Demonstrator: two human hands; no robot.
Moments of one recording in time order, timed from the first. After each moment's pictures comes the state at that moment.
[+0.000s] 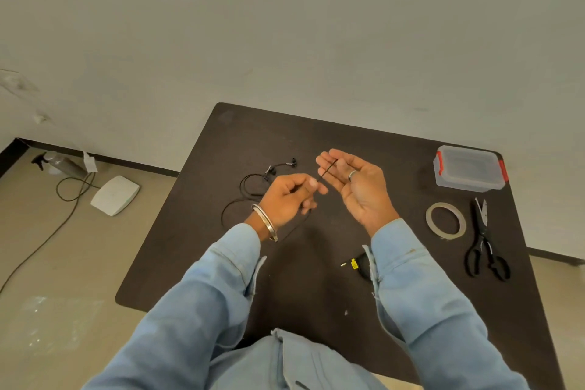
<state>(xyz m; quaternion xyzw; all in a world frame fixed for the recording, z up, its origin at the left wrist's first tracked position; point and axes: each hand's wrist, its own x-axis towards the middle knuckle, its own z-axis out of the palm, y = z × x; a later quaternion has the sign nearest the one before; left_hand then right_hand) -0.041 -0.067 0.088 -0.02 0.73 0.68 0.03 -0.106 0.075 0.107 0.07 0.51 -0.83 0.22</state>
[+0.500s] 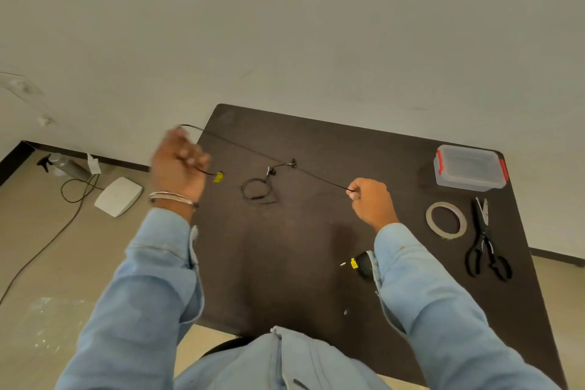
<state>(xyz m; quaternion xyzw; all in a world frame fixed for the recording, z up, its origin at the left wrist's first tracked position) -0.028 -0.191 0.123 -0.21 0.36 0.87 -0.25 -0.123 0.120 0.051 -0.08 0.95 -0.25 0.13</state>
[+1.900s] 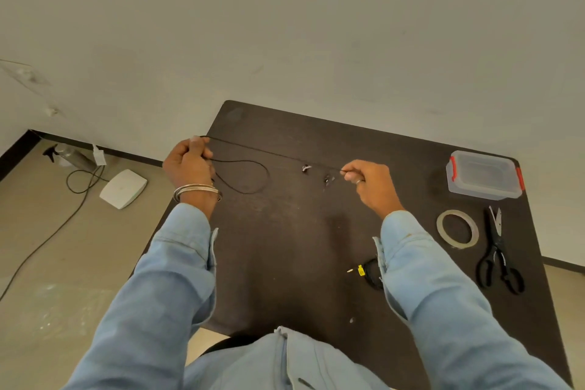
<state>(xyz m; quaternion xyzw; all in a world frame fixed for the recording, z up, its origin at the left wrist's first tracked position) -0.047 -0.183 0.103 -0.38 0.51 0.69 -0.36 -0.158 0.095 0.058 -0.20 0.90 -0.38 0.08</state>
